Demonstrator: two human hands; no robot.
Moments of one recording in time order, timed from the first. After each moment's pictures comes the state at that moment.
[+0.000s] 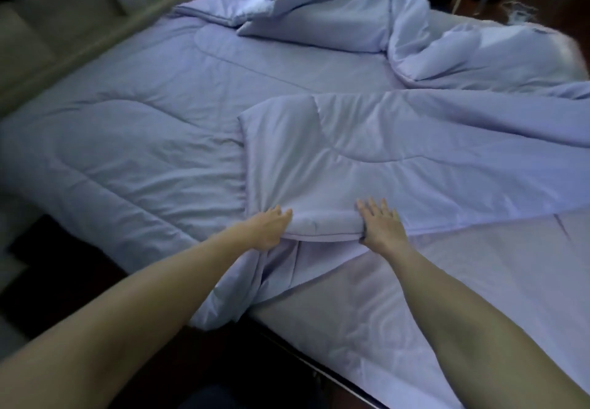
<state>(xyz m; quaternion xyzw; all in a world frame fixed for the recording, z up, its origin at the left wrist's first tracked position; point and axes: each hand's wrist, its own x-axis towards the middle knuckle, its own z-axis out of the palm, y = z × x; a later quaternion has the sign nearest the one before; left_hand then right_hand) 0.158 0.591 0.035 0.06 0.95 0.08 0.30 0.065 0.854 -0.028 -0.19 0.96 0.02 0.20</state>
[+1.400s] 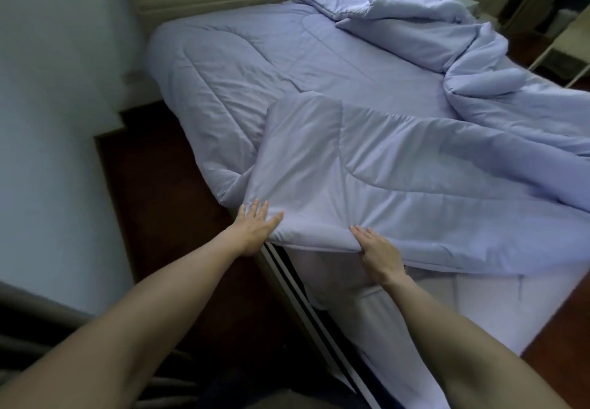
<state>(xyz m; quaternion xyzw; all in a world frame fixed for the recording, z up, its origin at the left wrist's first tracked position) 0.447 0.892 0.023 -0.21 0.94 0.06 0.25 0.245 1.116 -0.034 -0.46 0.88 -0.04 0.14</state>
